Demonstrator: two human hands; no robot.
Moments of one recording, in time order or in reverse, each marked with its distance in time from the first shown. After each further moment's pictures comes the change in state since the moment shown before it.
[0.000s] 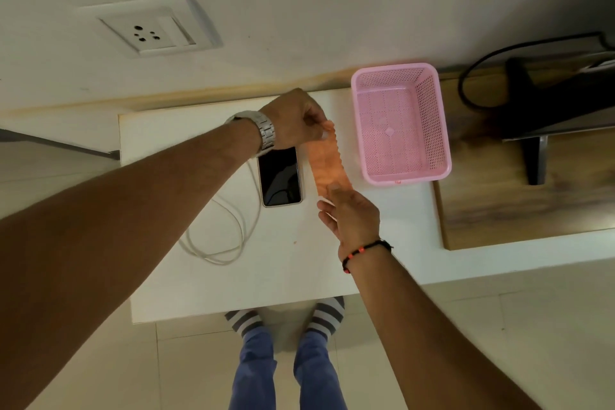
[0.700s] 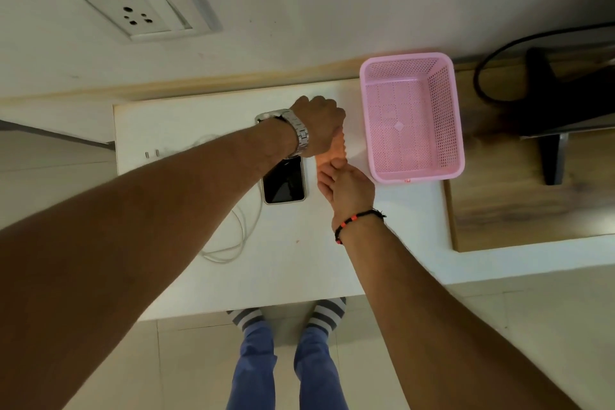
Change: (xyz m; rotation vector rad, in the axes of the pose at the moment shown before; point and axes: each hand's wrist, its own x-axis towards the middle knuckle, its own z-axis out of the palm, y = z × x) left_hand 0.032 0.003 0.038 0.680 -0.131 0.126; right_hand 0.058 -0.015 0.032 0.173 -0.090 0.144
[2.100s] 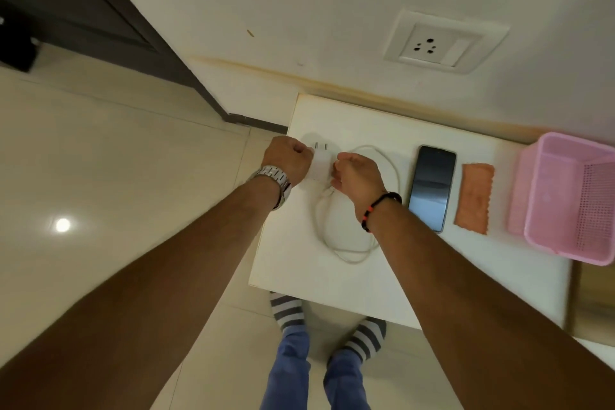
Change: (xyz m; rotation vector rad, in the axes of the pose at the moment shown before) left_hand -0.252 -0.183 0.084 -1.298 0.541 -0.950; right_hand -0.079 0.120 0.212 -0.934 -0.228 -0.291
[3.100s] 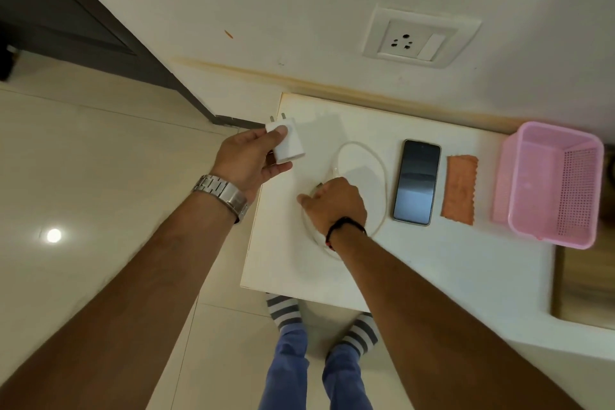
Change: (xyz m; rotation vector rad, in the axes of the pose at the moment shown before) left_hand -0.041 0.020 -0.048 -0.728 -0.097 -0.176; right_hand -0.023 0.044 0.017 -0.645 0.195 -0.107
